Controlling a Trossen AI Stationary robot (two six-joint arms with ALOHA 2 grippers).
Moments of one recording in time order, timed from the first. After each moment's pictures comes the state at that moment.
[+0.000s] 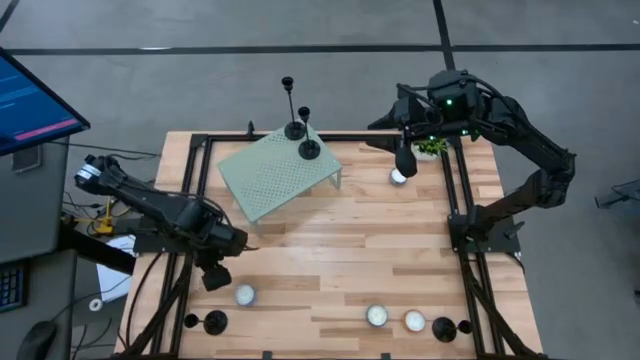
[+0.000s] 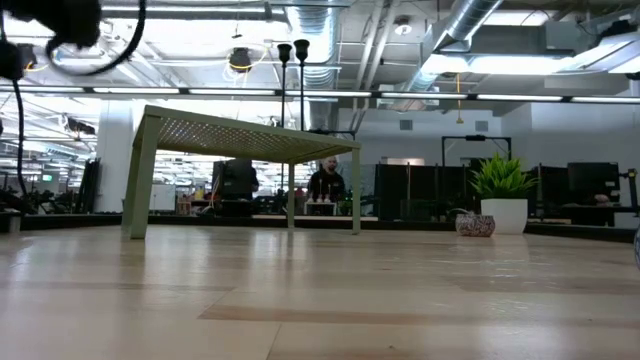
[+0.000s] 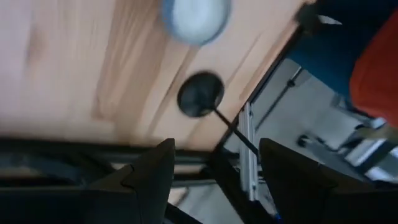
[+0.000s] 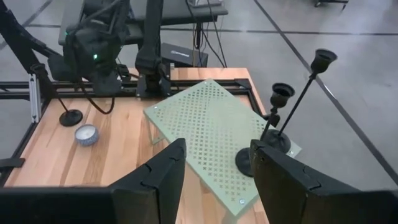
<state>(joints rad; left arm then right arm) -0.44 0.95 0.86 -1.08 0.54 -0.94 -0.27 1.38 1.90 -0.97 -0.12 -0.16</state>
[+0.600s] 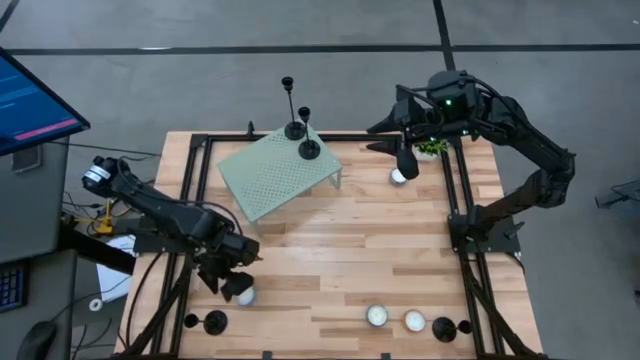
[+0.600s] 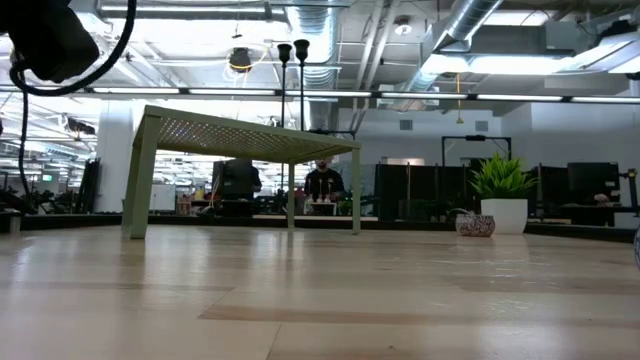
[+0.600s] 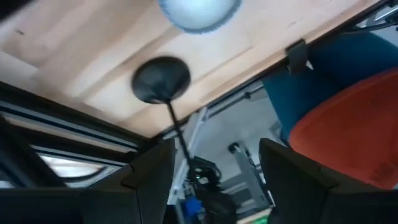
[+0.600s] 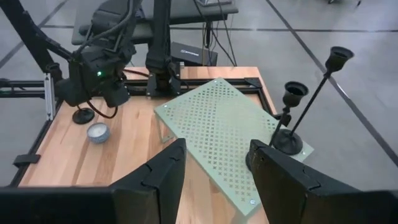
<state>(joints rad) -0.47 1.06 0.82 -0.83 0.65 -1.46 -0.27 1.38 1.90 -0.98 -0.16 -0.15</state>
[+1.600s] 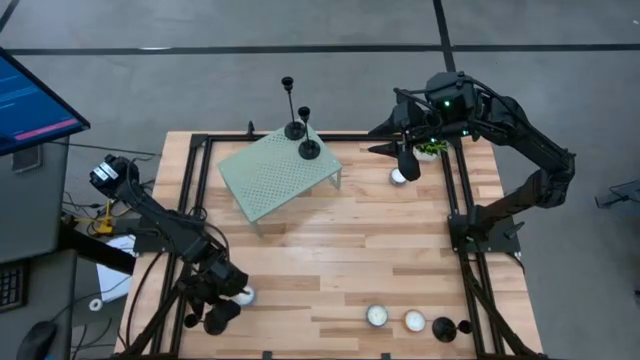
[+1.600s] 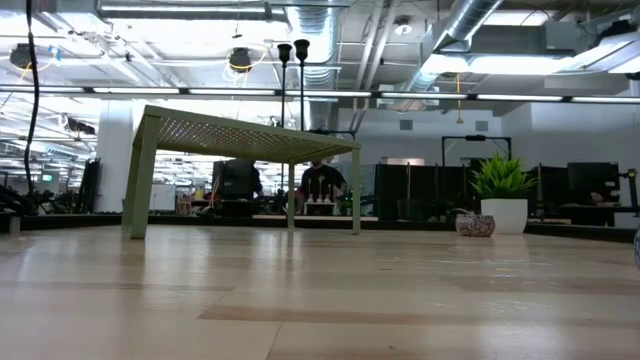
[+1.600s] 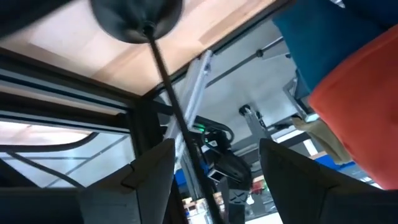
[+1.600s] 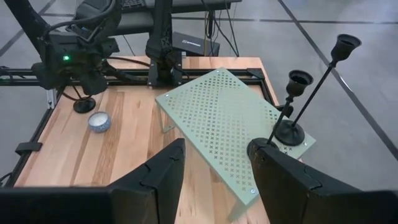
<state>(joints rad) -0.71 1.12 0.77 -0.57 0.73 -1.66 -0.27 1.38 1.90 -1.02 -0.16 -0.17</state>
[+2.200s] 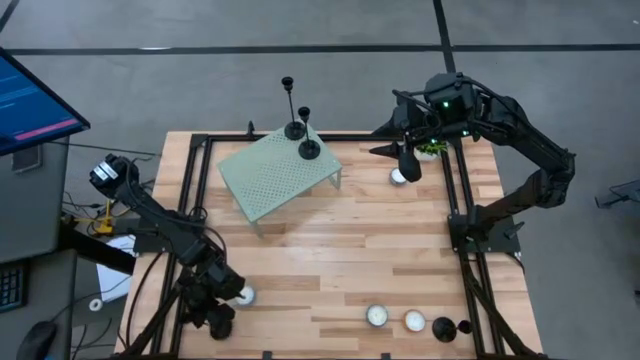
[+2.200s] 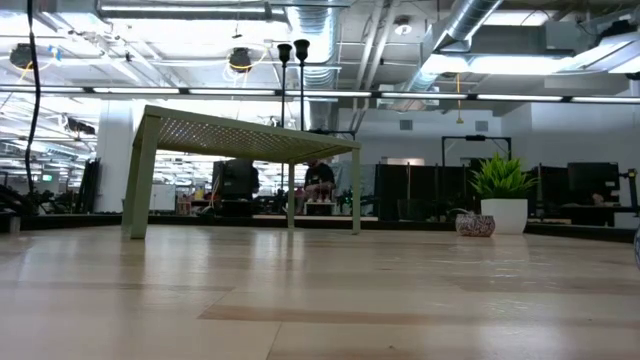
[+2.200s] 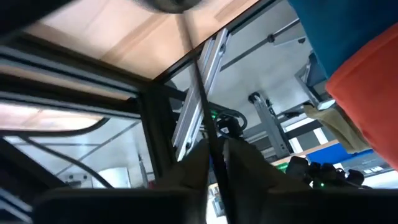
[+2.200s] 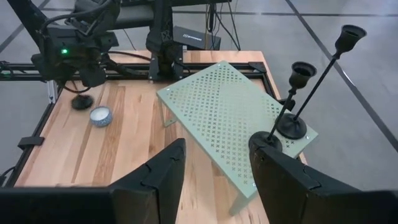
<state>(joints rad) -0.73 1.12 0.75 -0.56 0.79 -1.66 -0.27 1.38 1.90 -1.05 -0.16 -0.17</state>
